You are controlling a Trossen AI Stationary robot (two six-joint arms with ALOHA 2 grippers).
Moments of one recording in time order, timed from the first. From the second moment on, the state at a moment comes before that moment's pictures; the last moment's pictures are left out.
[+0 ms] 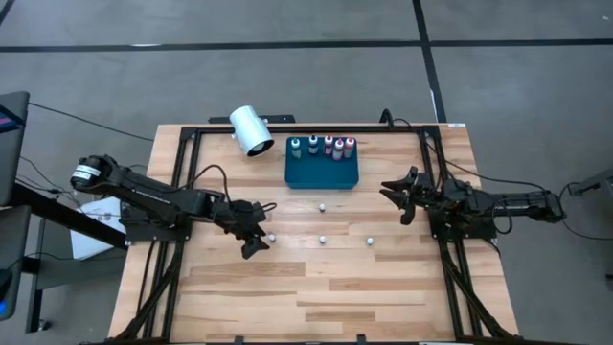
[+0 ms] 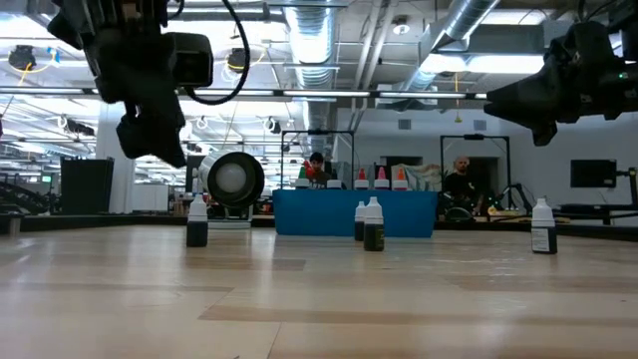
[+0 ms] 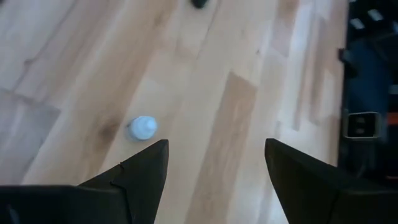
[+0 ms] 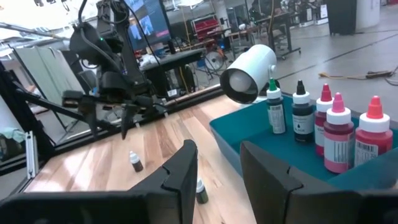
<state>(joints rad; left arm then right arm) -0.18 1.23 0.62 -0.17 0.11 -0.70 -0.02 0.14 0.01 0.10 0.24 0.23</state>
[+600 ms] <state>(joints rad) -0.18 1.23 0.62 -0.17 -0.01 -0.77 -0.02 0.14 0.01 0.08 0.24 0.24</state>
